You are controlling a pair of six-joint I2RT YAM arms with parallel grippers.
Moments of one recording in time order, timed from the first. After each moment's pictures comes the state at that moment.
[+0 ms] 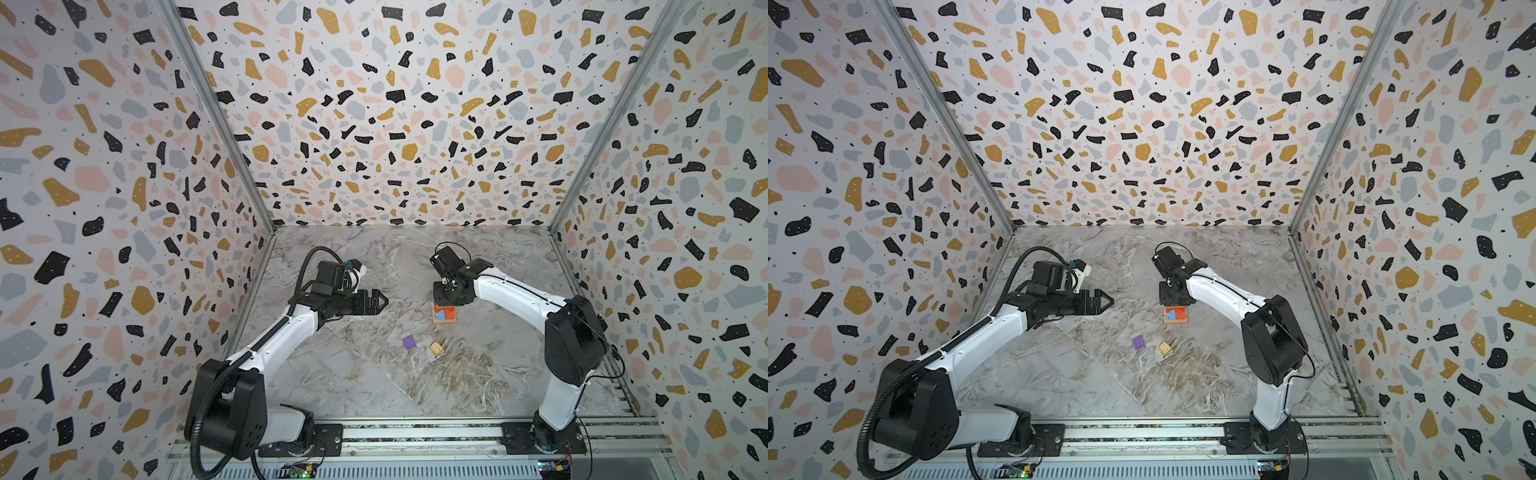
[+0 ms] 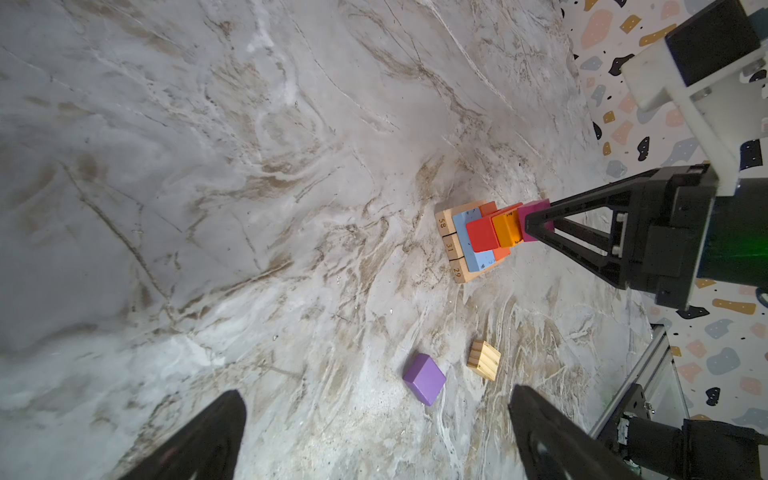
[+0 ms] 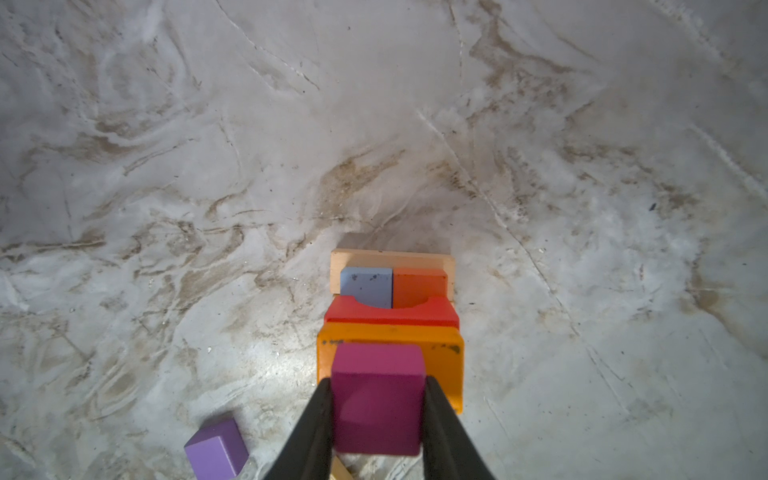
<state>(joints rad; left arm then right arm) -0.28 1.34 0.89 -0.40 0.47 -0.27 0.66 1.82 1.44 -0.81 0.13 0.53</state>
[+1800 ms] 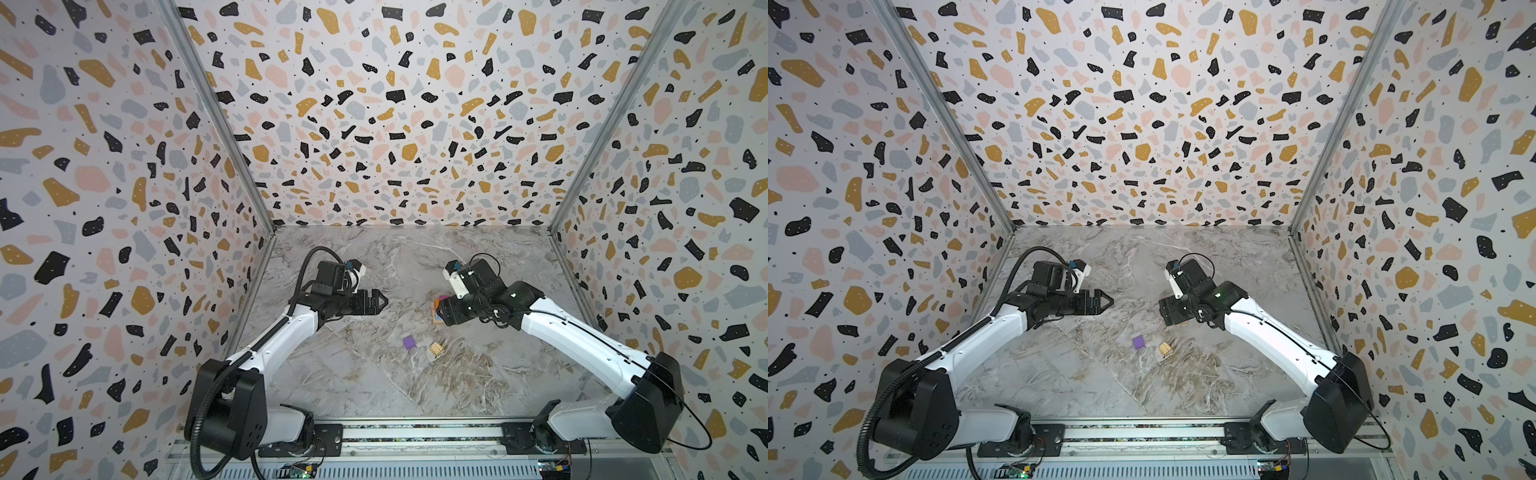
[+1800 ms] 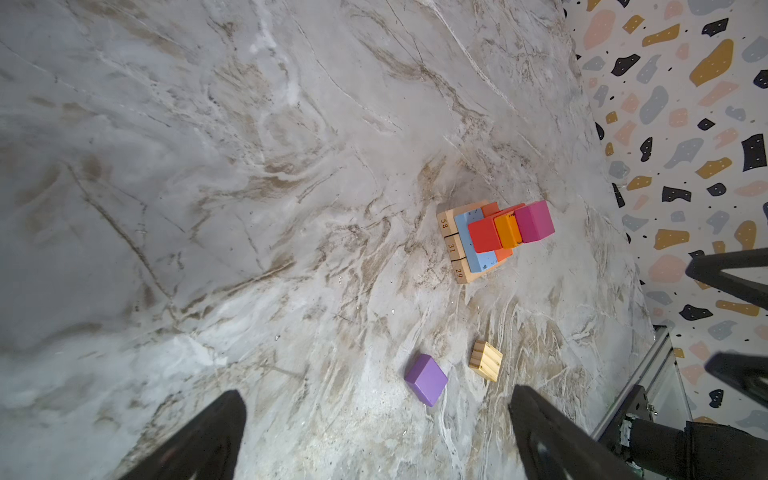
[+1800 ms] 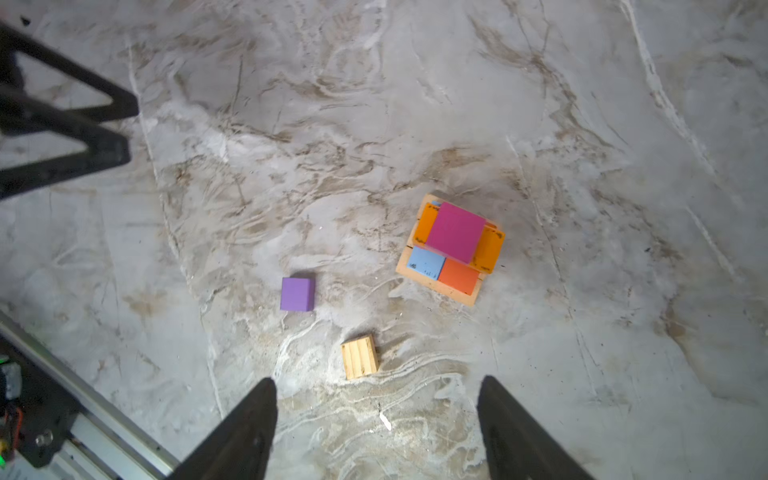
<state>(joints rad) -0.28 1.34 0.89 -0.40 0.47 -0.27 0.74 1.34 1.17 -0.75 -0.03 0.24</state>
